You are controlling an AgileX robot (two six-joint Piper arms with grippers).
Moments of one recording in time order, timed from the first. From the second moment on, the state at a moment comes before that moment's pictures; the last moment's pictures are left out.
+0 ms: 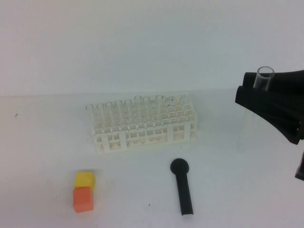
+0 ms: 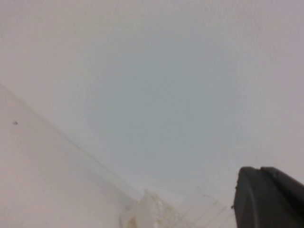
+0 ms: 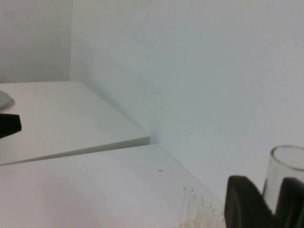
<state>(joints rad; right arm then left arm) 0.38 0.99 -0.75 1.72 0.68 -1.95 -0.01 -0.02 0.03 0.88 -0.11 -1.52</state>
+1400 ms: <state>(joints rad) 0.38 1.33 -0.84 1.73 0.49 -2.03 -0.01 -0.02 0.03 0.68 0.35 -2.02</state>
